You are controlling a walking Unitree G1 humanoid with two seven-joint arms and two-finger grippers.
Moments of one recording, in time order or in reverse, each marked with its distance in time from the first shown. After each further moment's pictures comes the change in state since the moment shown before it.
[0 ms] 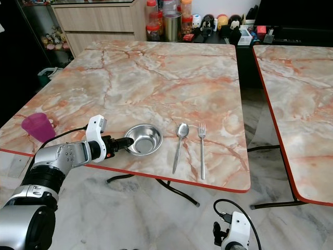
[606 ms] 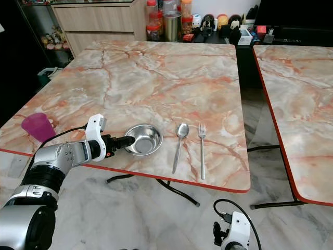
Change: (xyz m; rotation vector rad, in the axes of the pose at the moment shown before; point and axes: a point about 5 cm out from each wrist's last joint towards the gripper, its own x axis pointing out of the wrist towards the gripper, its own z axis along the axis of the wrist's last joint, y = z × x) left arm -0.001 0.000 0.002 0.004 -0.008 0.010; right arm 0.000 0.000 0.000 0.000 0.000 -0.001
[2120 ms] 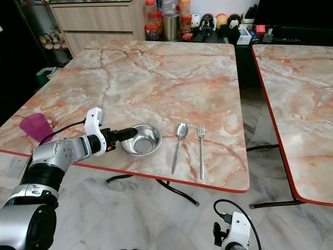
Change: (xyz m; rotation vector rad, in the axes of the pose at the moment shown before) left arm -0.003 -0.006 0.014 -0.021 -0.090 -0.035; right arm 0.000 0.000 0.000 0.000 0.001 -0.001
